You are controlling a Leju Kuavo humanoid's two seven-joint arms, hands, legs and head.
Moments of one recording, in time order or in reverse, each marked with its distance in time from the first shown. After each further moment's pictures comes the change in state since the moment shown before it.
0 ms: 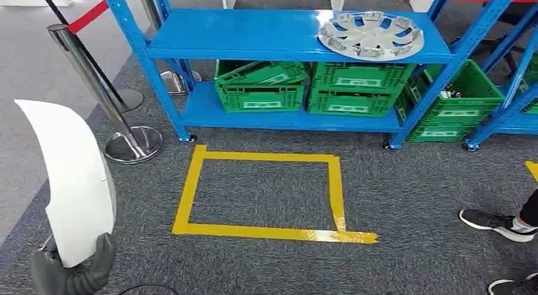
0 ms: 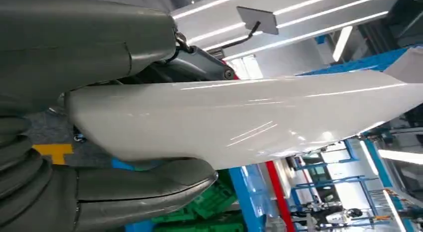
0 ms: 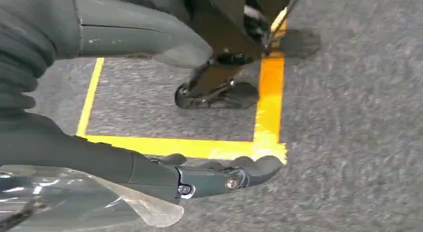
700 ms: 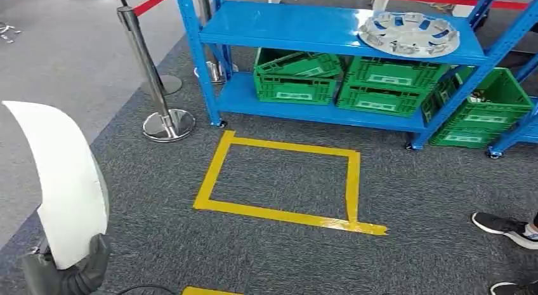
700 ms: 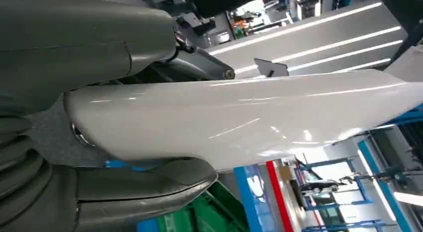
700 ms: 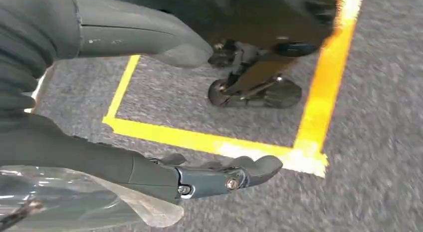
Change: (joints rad) left arm -0.002 -0.004 0.008 0.000 -0.012 0.024 -0.003; right arm 0.012 0.002 0.009 0.004 0.014 0.016 -0.003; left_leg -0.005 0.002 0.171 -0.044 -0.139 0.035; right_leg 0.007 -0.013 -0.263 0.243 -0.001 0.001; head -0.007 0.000
